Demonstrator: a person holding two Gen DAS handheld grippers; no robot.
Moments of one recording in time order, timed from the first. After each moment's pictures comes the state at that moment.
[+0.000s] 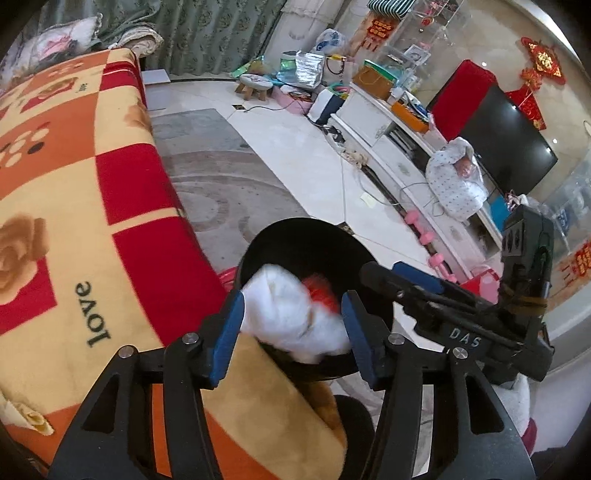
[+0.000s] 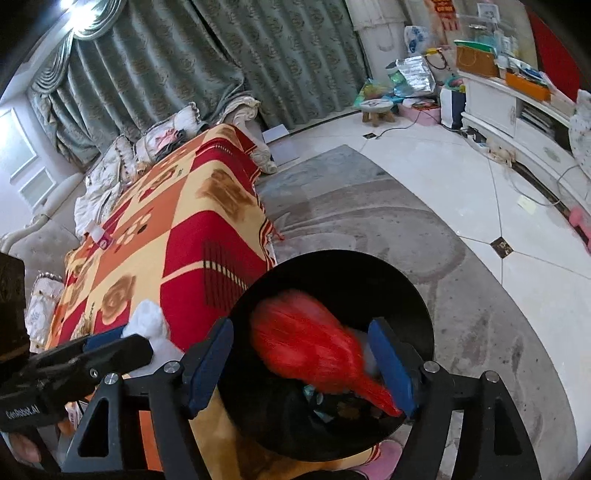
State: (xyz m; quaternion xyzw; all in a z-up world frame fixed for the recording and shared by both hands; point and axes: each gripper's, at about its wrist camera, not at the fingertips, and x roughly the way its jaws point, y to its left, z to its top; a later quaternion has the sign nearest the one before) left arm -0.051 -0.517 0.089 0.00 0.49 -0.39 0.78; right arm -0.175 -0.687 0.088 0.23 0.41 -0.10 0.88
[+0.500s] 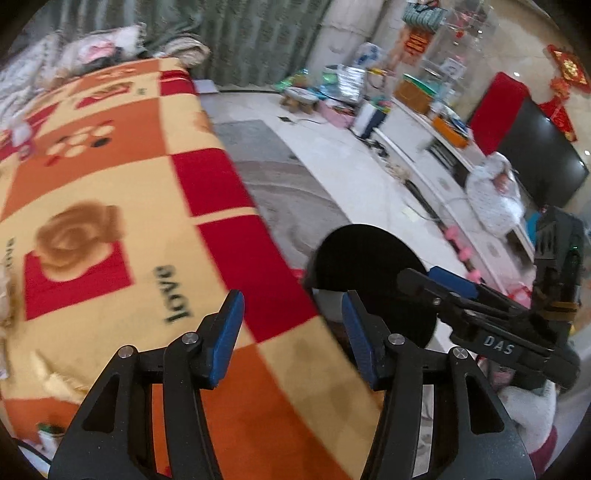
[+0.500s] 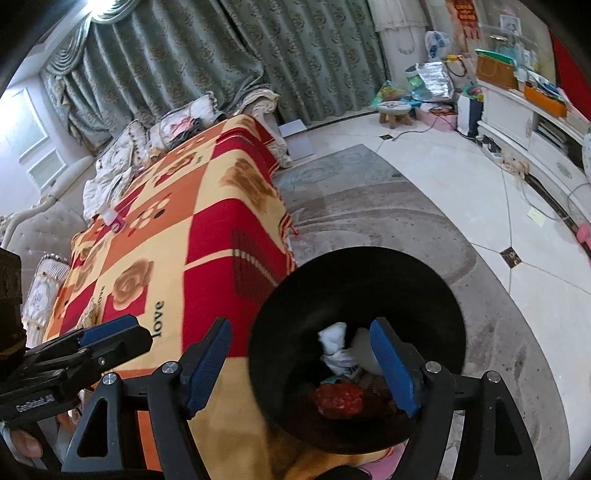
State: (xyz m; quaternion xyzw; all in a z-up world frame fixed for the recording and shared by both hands) left arm -0.057 -0.463 0.096 0.01 0.47 -0.31 0.83; right arm -0.162 -0.651 0.096 0.20 0.42 -0.08 0.88
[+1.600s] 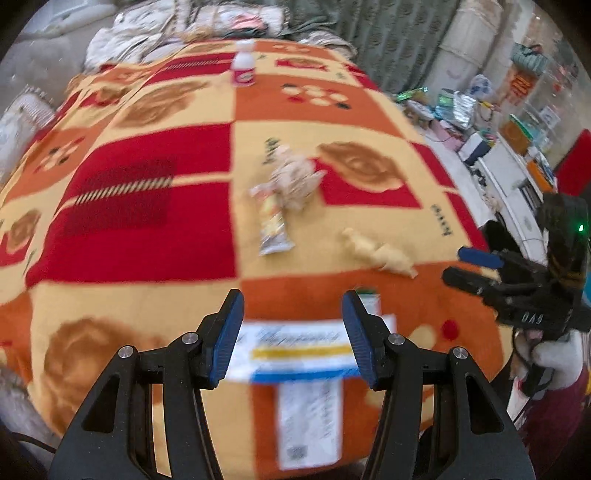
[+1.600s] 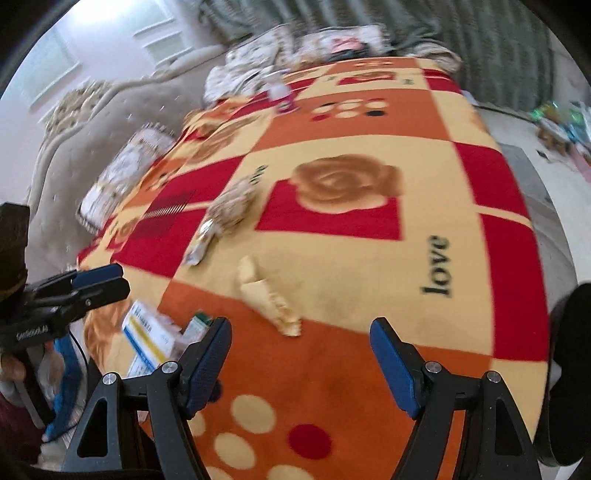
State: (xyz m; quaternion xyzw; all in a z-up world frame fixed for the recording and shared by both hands) left arm -0.098 -0.157 0.092 -0.02 0.51 -0.12 0.85; right arm -0.087 -0.403 0.073 0.08 0.49 0.18 0.85
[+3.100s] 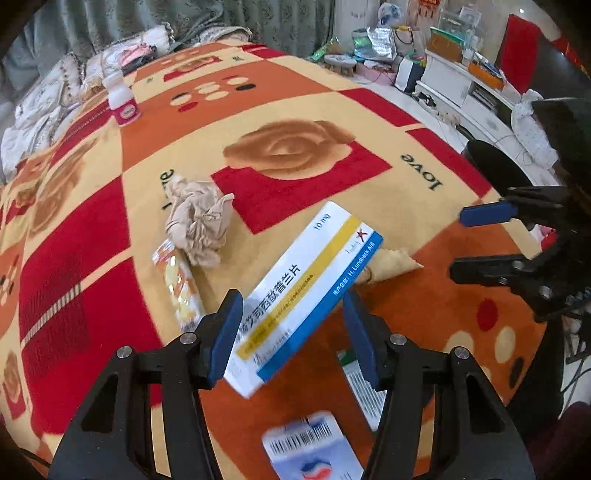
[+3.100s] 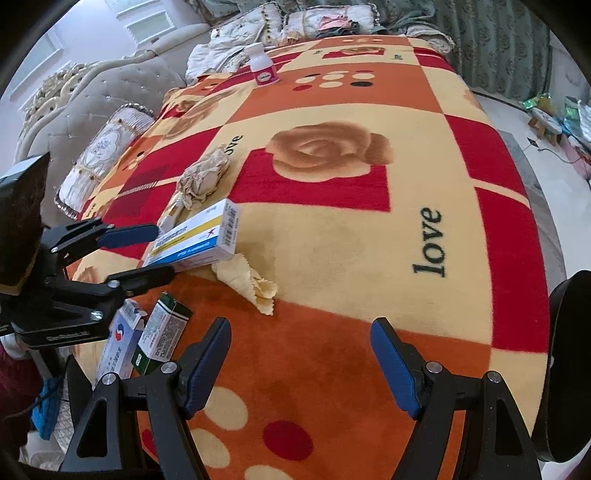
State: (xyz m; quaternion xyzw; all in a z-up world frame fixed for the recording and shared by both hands) left arm -0.028 -0.241 0.046 0.15 0.49 -0.26 0.82; right arm -0.077 -0.409 0.051 0.07 0.54 0.15 0.83
